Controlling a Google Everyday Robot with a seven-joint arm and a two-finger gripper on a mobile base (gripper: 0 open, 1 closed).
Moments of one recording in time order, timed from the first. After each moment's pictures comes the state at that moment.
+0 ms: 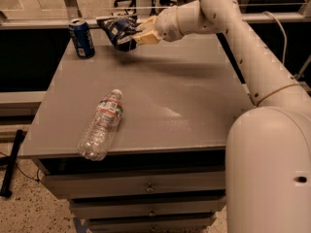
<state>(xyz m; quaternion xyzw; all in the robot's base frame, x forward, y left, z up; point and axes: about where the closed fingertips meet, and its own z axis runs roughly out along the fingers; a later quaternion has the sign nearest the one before) 0.780 0.037 0.903 -0.61 0.57 0.23 0.50</state>
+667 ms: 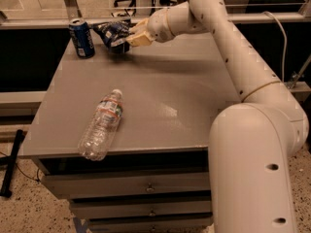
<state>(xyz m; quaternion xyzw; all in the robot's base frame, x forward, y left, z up) 0.792 0.065 0.889 -0.61 0.58 0.24 0.48</state>
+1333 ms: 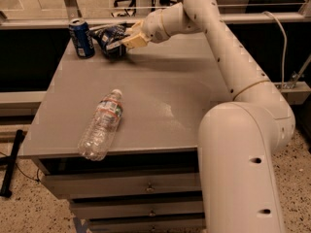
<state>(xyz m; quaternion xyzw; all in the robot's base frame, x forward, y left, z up) 0.798 0.079 0.881 -0.61 0.58 0.25 0.47</state>
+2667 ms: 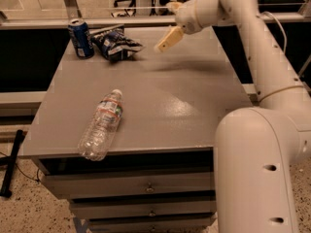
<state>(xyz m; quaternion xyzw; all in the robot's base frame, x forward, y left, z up) 0.819 -0.023 0.904 -0.58 0.62 0.19 0.49</state>
